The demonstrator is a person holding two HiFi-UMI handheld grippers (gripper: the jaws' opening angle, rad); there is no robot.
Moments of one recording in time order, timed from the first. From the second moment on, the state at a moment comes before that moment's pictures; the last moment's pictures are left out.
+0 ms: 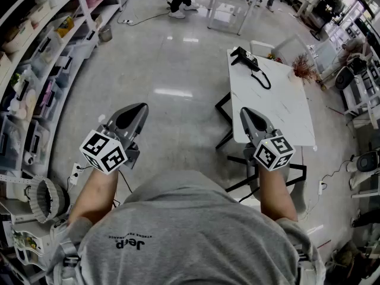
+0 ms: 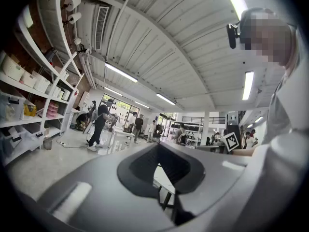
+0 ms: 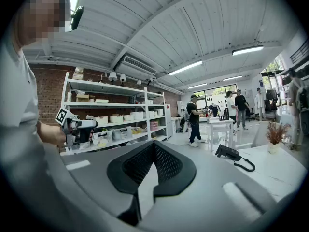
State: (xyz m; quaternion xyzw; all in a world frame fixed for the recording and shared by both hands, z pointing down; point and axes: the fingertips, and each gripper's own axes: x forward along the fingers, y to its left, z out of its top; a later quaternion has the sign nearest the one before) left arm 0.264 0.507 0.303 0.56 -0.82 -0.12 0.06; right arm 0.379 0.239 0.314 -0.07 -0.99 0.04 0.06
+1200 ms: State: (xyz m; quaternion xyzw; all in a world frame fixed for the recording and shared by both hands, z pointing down) left arm 0.281 0.440 0.298 0.57 -0.81 -0.10 0.06; right arm 0.390 0.188 0.310 -0.11 -0.99 0.06 0.05
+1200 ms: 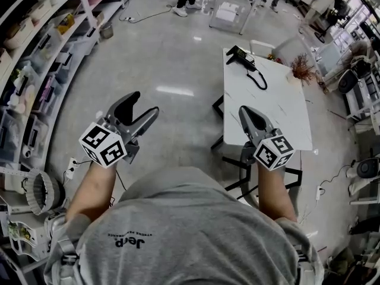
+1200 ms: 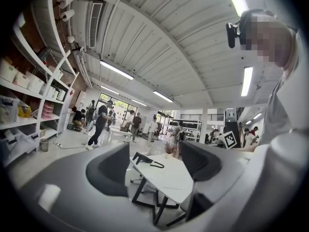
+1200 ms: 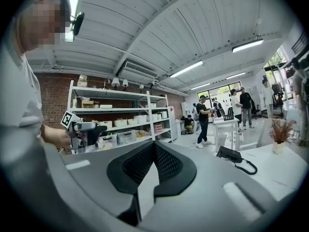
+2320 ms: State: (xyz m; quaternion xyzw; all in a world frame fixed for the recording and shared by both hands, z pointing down) left arm 0.027 0.345 0.310 0.62 -0.78 -0.11 0.05; right arm 0.152 0.104 0.326 -0.06 -1.00 0.06 0.04
